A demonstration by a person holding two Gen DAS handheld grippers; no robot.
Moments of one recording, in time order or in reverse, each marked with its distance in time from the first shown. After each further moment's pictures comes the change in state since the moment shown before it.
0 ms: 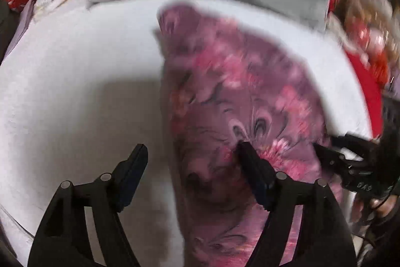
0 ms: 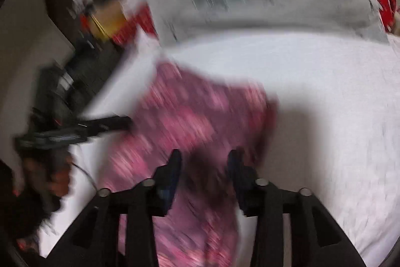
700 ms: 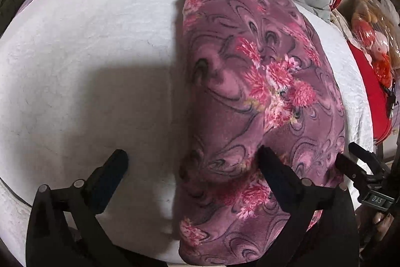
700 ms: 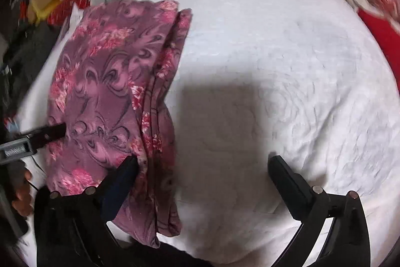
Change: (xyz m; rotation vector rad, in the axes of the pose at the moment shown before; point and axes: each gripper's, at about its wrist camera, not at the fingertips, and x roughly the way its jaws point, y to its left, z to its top) left arm 0.004 0.012 -0.055 -0.103 0.051 -0.022; right arm -0.031 -0.020 -0.087 0.165 -0.032 -0.249
